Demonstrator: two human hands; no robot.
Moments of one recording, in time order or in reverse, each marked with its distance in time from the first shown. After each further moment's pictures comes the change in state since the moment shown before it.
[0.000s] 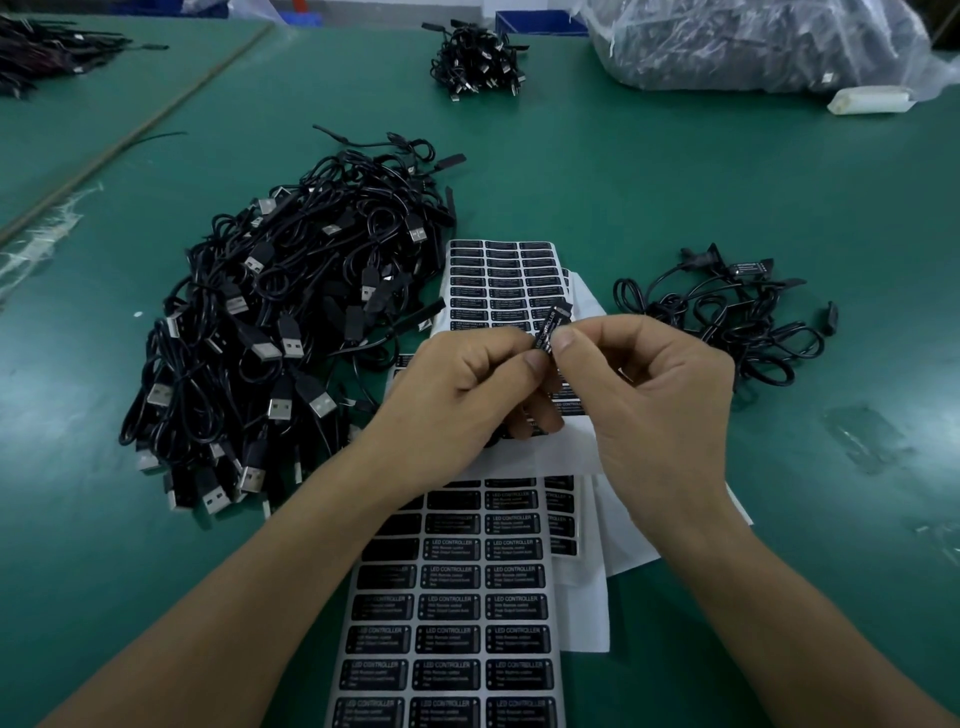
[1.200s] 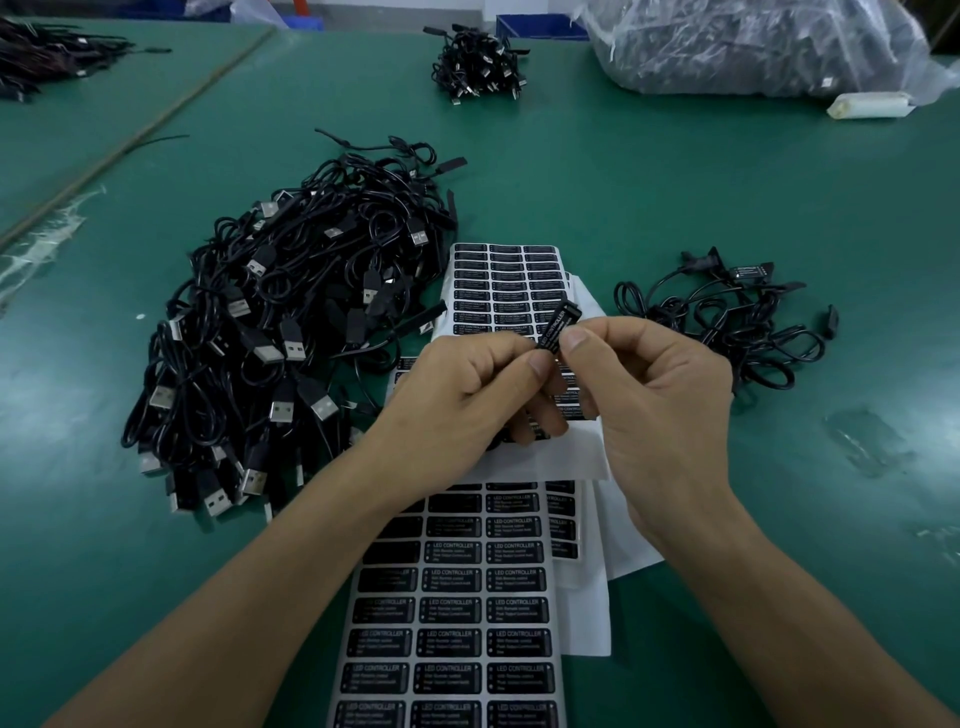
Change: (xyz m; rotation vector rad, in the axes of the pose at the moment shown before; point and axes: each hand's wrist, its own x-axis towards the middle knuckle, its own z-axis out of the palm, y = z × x) left_hand -0.001 0.003 0.001 -0.036 -0.022 -0.018; right_hand 0.003 0.002 0.000 0.097 -0.015 0.059
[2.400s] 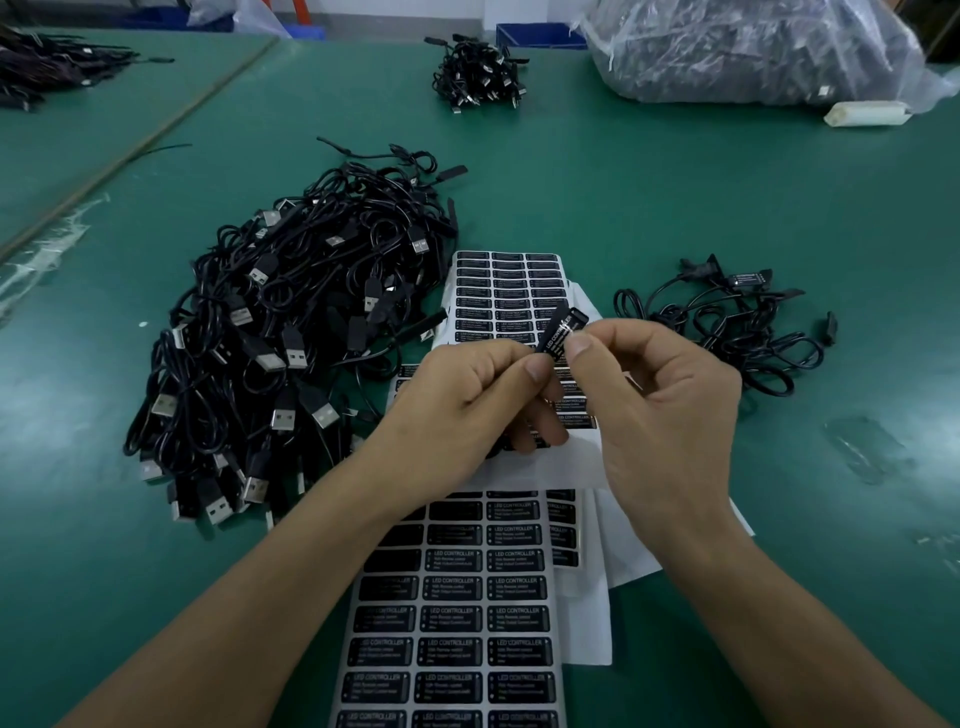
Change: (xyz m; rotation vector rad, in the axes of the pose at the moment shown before) left_hand 0.000 0.003 0.001 -0.042 0.003 -0.050; right_hand -0.003 -0.004 0.001 -0.070 0.025 -0.105
